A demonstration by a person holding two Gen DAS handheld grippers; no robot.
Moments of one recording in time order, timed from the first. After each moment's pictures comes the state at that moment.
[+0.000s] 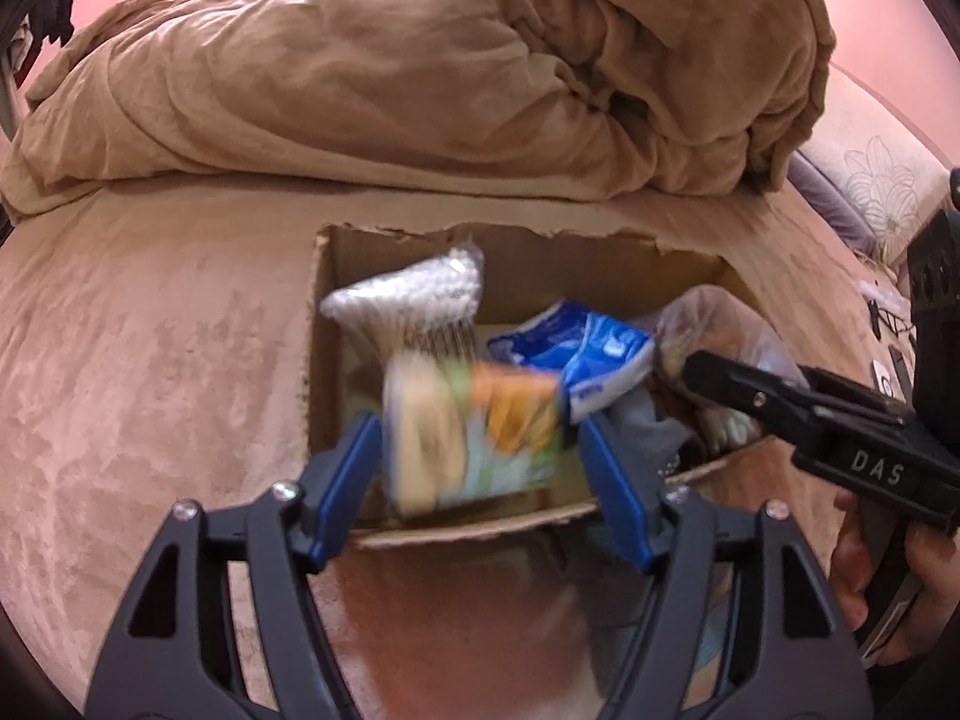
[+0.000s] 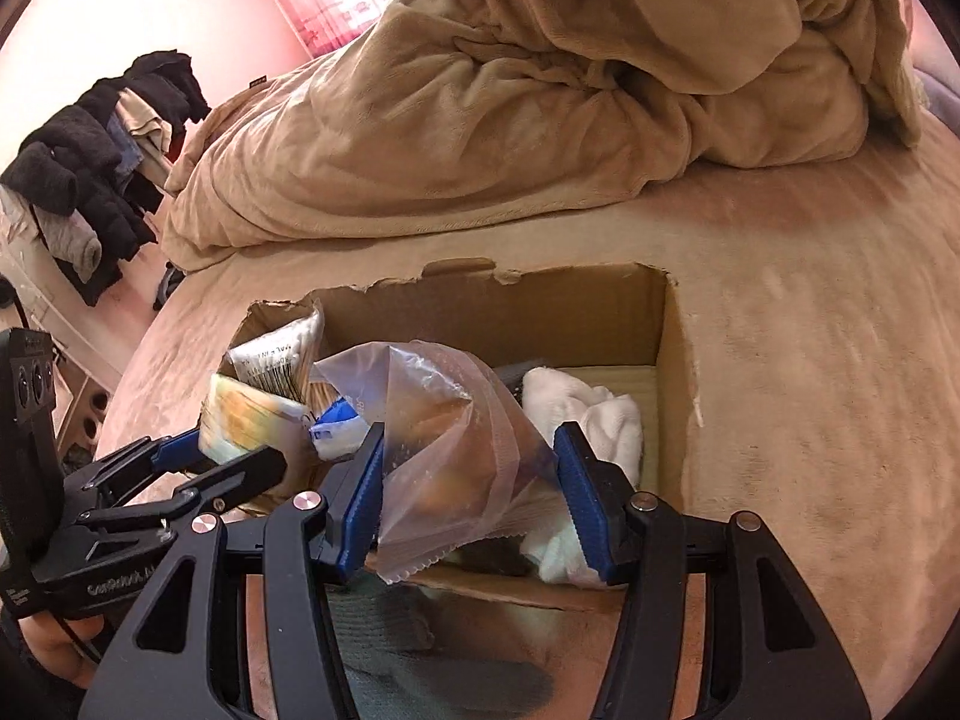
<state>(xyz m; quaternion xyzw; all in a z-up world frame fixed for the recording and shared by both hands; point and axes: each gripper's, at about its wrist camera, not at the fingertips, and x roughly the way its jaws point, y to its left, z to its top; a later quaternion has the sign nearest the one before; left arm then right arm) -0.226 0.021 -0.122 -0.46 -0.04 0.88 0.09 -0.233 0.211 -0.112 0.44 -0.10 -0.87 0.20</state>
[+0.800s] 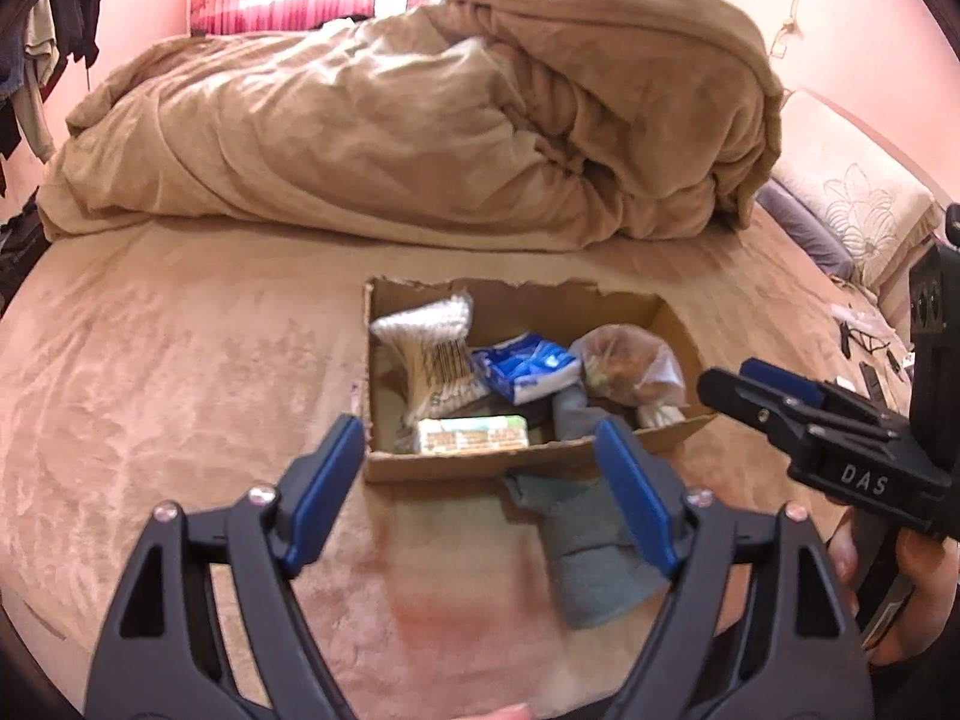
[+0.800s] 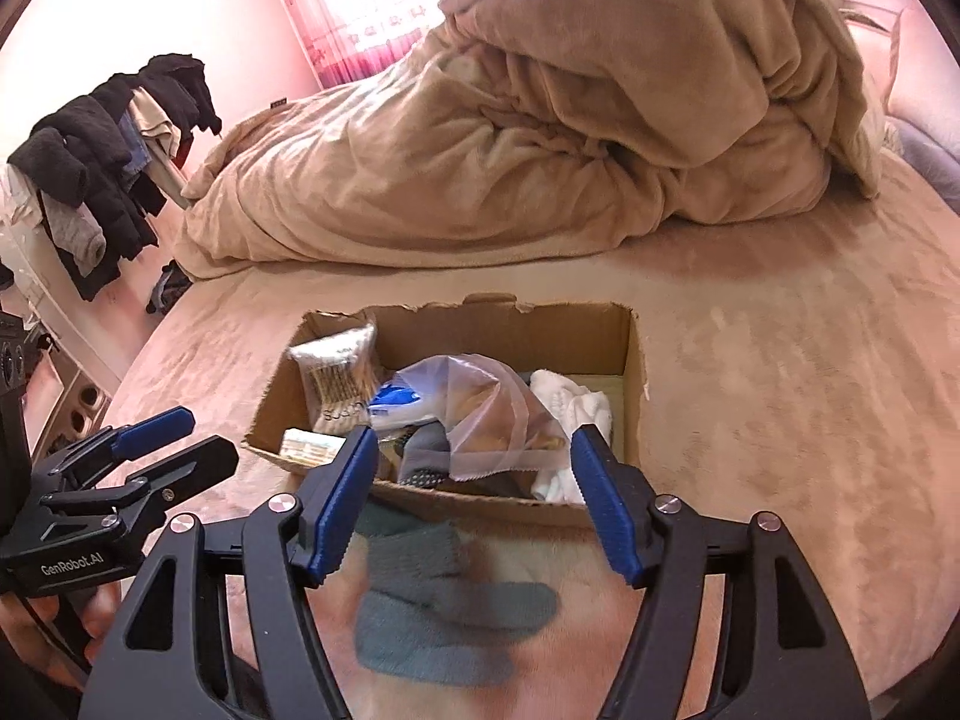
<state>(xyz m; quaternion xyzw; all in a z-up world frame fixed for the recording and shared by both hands) -0.158 0.007 -0.050 -0.41 -0.05 0.91 0.08 -0.175 0.218 -0.054 0.40 -0.07 -0.90 0.18</state>
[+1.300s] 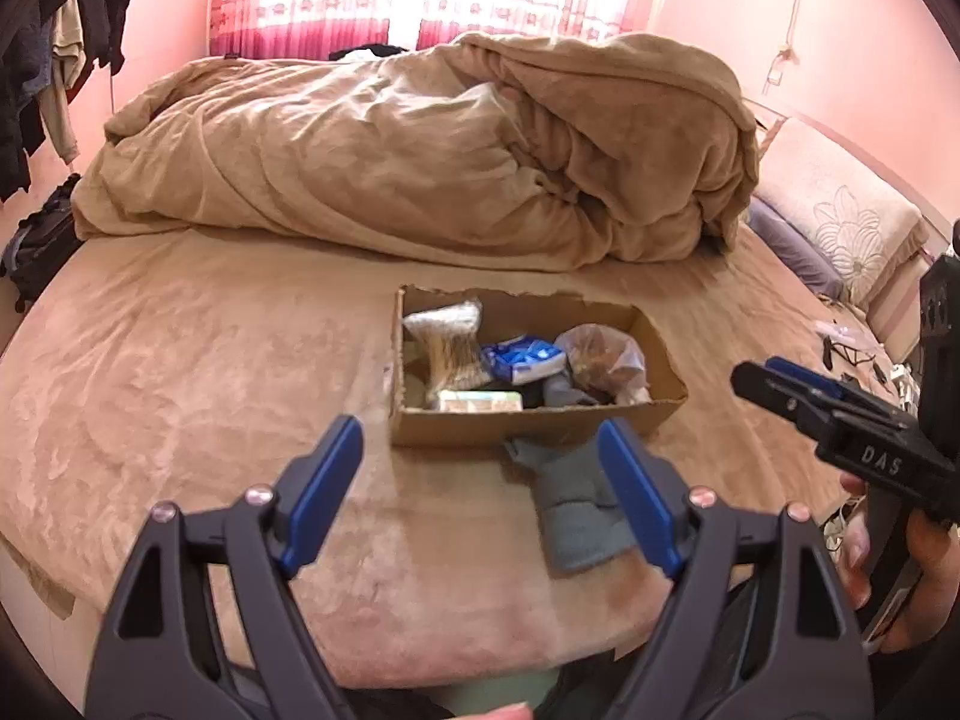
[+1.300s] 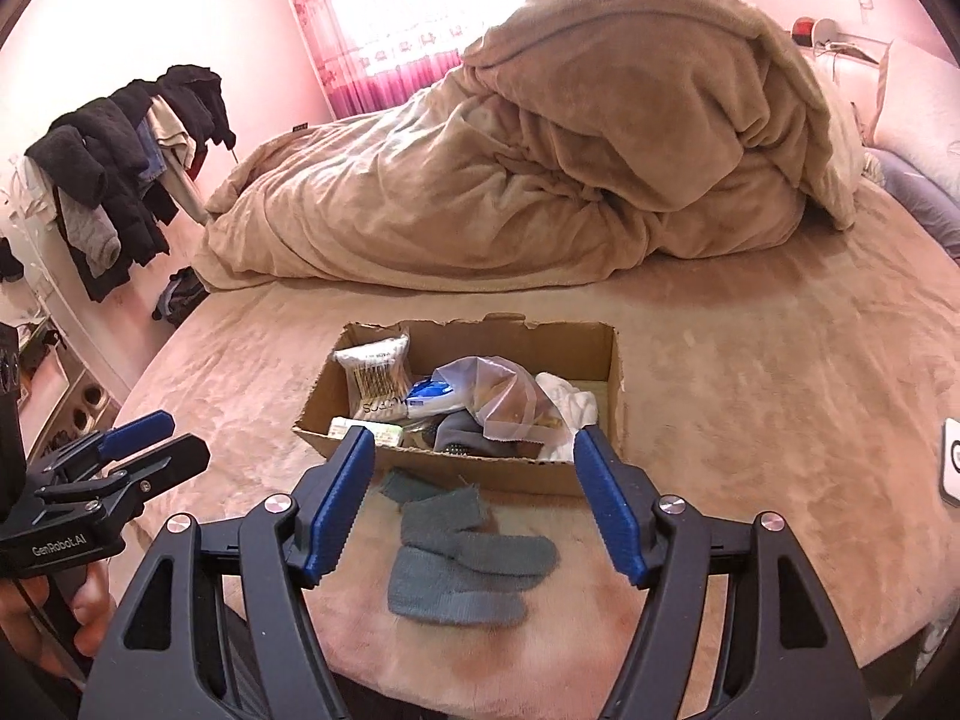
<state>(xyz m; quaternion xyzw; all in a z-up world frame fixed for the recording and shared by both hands) -0.096 -0.009 -0.015 -0.38 -0.06 0.92 0.07 -0.123 0.226 -0.014 0.36 -0.06 -0.91 0.18</state>
